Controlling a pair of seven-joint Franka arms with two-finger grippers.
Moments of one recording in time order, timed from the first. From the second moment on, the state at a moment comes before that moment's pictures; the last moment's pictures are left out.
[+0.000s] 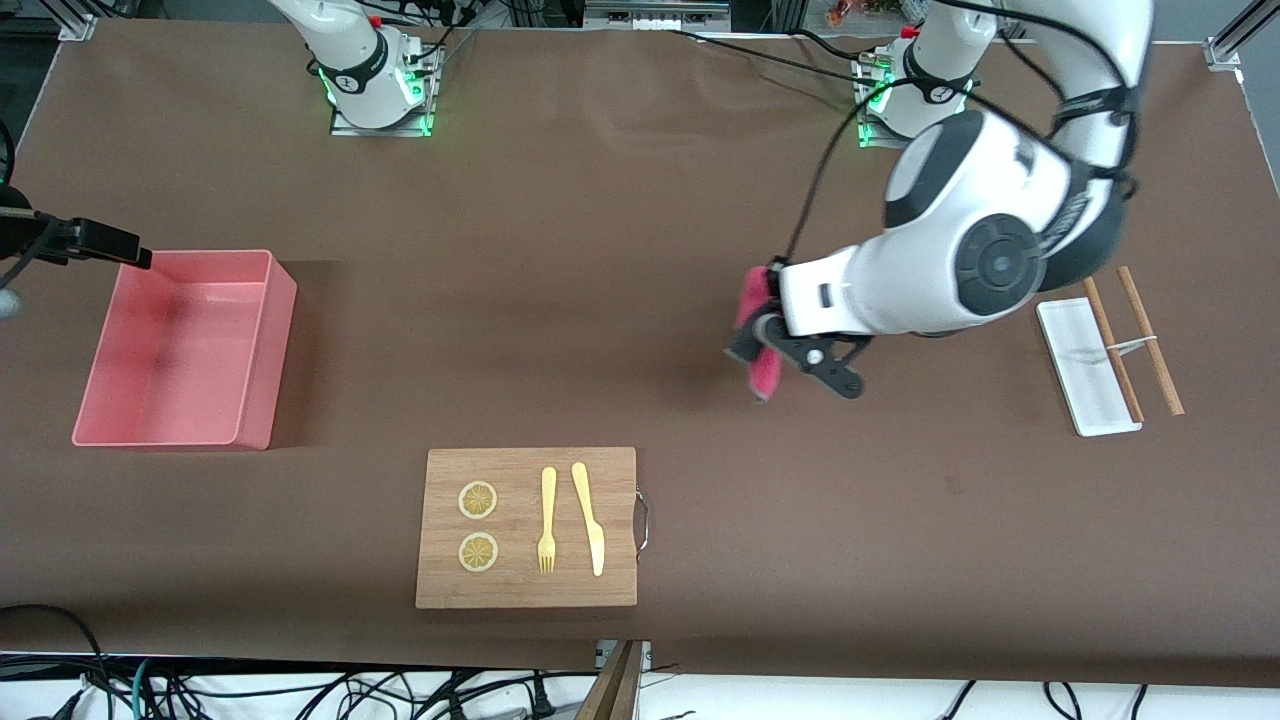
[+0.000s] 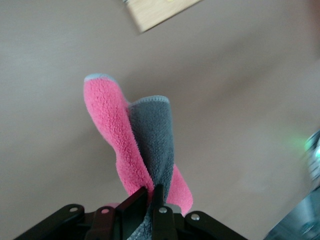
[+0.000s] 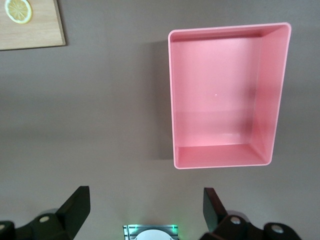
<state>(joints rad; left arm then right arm) -0.38 0.52 -0.08 -1.27 -0.40 1.64 0.06 -0.08 0.20 -0.02 -1.43 0.01 1.42 -0.04</state>
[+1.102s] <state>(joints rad) -0.78 0.73 -0.08 -1.14 -0.65 2.37 -0.50 -0.04 0.45 0.07 -1.44 0.38 1.67 0.35</state>
